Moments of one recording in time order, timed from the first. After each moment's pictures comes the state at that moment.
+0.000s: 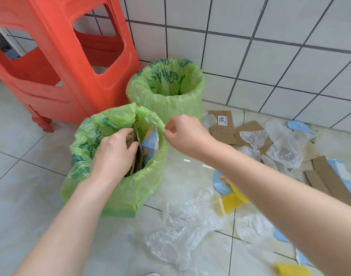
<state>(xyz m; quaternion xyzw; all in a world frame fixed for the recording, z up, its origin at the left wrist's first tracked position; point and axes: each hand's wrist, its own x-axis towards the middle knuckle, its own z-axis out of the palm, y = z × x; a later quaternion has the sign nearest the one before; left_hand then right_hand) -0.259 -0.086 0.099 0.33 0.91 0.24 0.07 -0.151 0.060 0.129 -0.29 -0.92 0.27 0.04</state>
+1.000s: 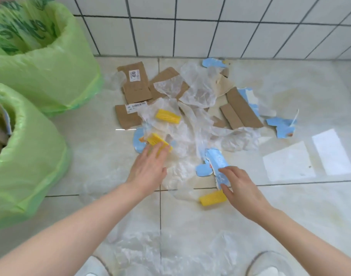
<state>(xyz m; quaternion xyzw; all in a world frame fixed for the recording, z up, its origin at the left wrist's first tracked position) -0.028 0.024 -0.059 0.70 0.70 0.02 0.16 0.253 0.060 -0.049 -0.52 -0.82 0.25 -0.05</state>
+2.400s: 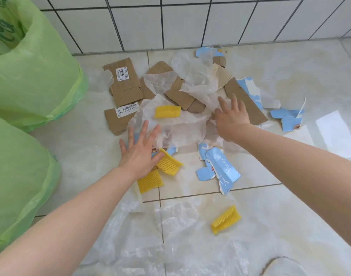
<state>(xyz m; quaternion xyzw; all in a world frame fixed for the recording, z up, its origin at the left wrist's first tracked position) -0.062 0.081 -0.083 0.63 0.74 -0.02 0.24 0.171 0.233 -0.049 -0.52 -0.81 -0.03 -0.28</state>
